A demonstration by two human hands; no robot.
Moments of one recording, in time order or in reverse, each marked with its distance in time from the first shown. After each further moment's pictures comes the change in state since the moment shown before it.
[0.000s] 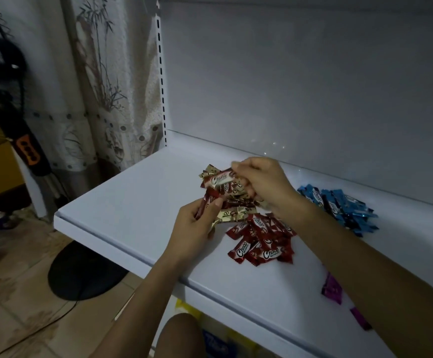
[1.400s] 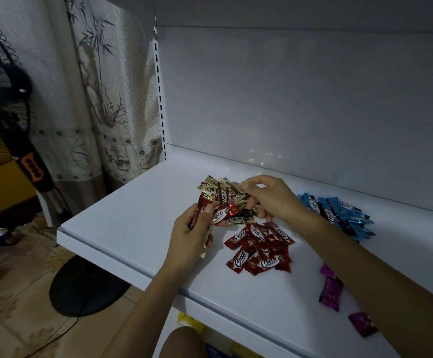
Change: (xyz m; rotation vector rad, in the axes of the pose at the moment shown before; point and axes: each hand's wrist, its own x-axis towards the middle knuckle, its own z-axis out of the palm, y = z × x) left_hand -0.005 0.012 0.005 -0.043 0.066 0.022; right_hand -0.002 0.015 -0.025 -0.222 -0.025 0.096
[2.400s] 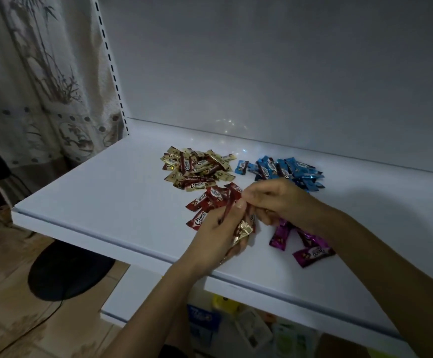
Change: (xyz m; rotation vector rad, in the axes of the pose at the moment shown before) left_hand -0.065 0.012 0.081 -0.009 -0.445 -0.108; right_hand -0.102 0.041 -0.057 0.103 -0.312 -0.137
